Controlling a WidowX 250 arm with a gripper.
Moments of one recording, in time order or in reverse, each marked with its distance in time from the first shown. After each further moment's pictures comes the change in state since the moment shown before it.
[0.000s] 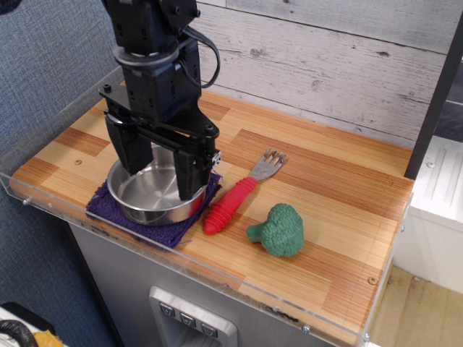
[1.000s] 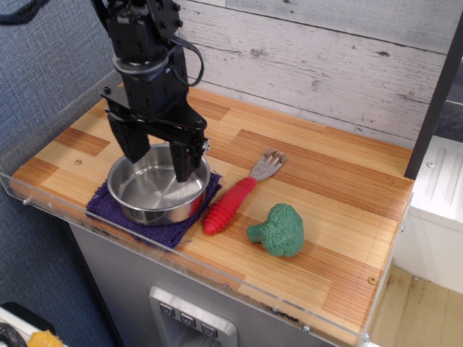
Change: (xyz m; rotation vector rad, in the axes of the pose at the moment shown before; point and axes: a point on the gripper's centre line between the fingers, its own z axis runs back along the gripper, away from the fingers) arm 0.031 0.042 -0.034 0.034 -0.072 0.070
